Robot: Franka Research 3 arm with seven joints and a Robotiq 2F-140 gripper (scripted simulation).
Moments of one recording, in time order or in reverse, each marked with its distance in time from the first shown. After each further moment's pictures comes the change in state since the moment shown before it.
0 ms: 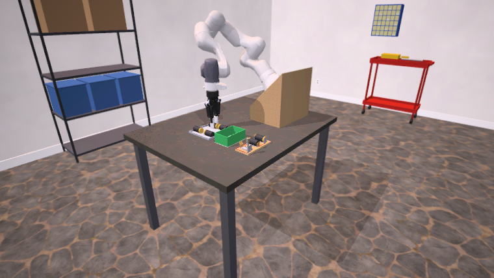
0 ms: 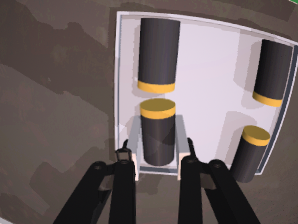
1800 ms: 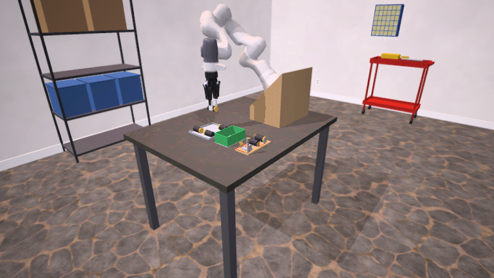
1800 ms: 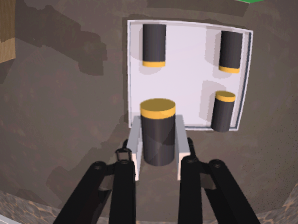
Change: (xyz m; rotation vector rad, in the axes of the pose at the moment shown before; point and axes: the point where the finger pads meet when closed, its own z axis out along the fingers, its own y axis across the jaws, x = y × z) arm -0.001 0.002 -0.115 -0.006 0.000 0.048
